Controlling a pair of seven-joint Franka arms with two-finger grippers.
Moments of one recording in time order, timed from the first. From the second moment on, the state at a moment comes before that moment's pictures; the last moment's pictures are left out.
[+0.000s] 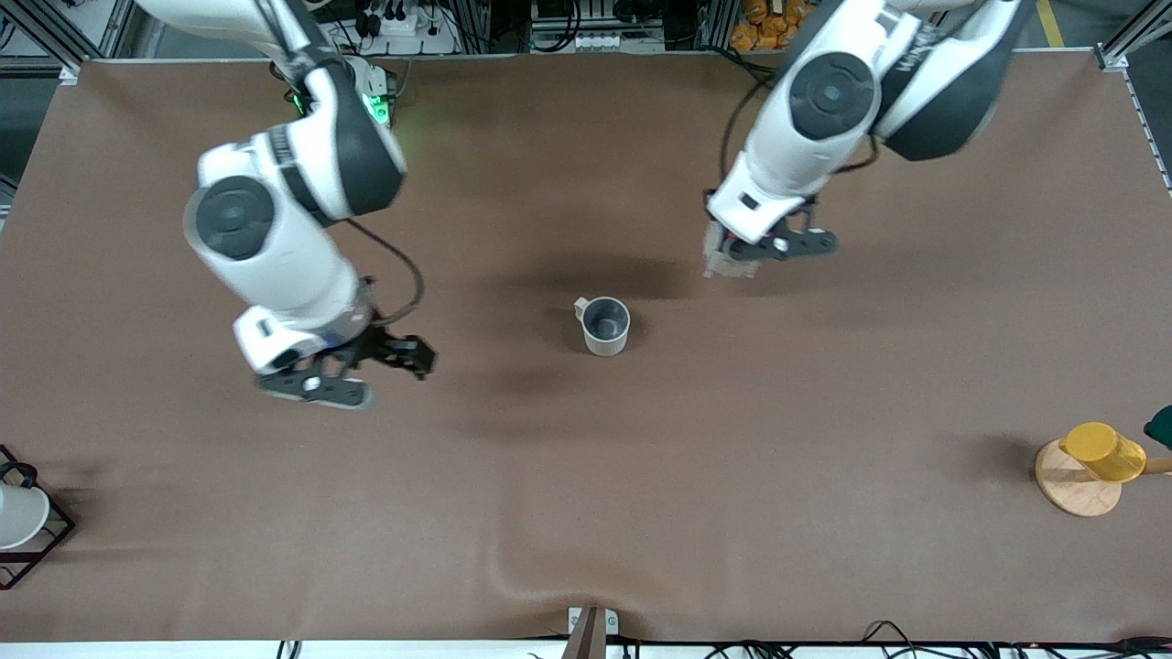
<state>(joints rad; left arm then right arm) 0.05 0.12 -0.70 -1.78 -0.05 1.68 -0.72 0.40 0.38 -0.08 -1.46 0.03 1.90 0.46</state>
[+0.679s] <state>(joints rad) -0.17 0.32 -0.74 -1.80 0.02 1.98 -1.09 0.12 0.24 -0.08 -1.56 0.03 1.81 0.05</state>
